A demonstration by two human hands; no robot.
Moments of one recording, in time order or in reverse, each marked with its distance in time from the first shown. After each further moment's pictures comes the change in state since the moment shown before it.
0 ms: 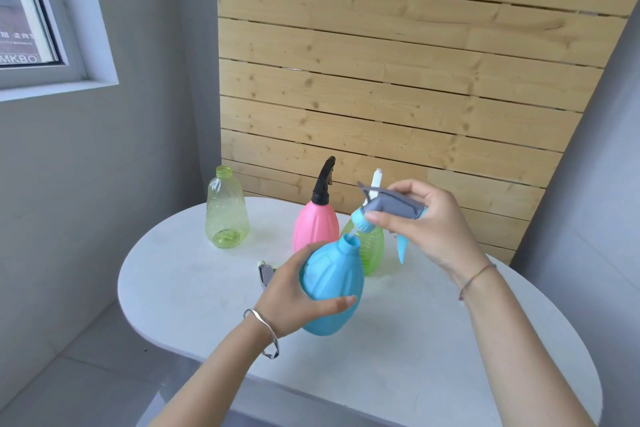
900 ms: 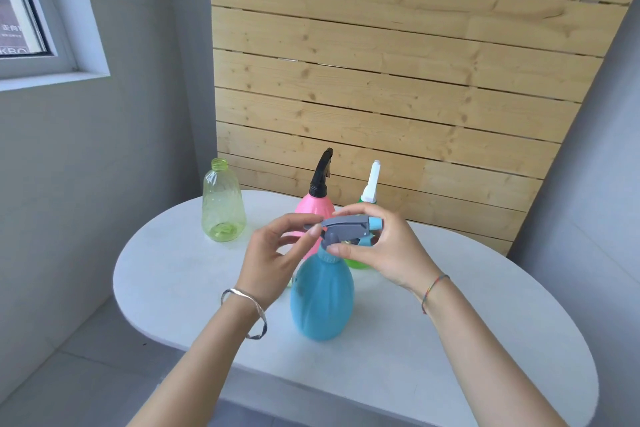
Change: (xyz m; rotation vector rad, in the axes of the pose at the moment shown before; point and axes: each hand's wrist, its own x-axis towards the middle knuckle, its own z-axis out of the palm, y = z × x) left_hand 0.012 0.025 -0.021 -0.180 0.220 0.158; right_hand -0.012 0.032 0.037 -0.069 -0.194 0.028
